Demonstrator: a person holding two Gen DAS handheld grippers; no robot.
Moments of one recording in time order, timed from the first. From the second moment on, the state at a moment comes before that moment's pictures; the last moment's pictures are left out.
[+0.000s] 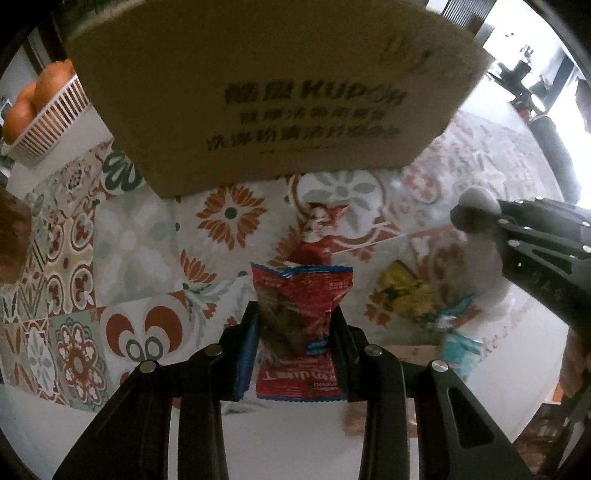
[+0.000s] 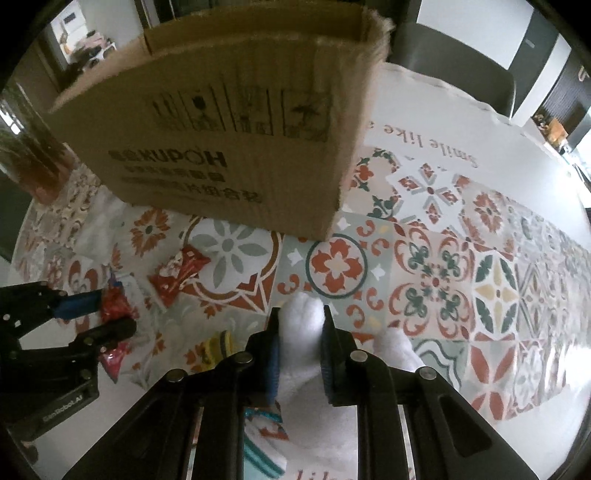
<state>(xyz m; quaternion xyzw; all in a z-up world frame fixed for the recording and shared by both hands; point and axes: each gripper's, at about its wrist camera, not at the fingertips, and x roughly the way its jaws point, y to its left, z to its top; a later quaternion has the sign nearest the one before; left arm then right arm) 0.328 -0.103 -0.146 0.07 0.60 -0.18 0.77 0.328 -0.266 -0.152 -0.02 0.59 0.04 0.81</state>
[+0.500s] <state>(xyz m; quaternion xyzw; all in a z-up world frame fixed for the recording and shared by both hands) 0.297 -0.120 -0.081 0.07 0.55 -0.20 0.81 0.293 -0.292 -0.092 0.00 0.54 0.03 0.84</state>
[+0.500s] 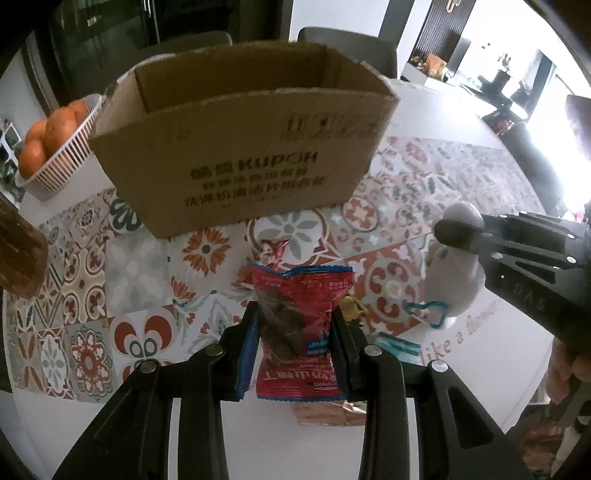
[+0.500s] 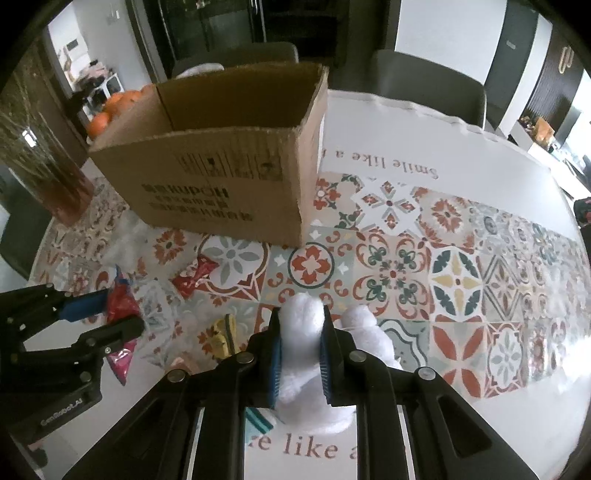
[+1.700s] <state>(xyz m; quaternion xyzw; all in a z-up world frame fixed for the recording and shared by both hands) 0.313 -0.088 0.060 0.07 0.42 -0.21 0.88 0.294 -0.261 0.055 0.03 0.39 0.06 0.92</state>
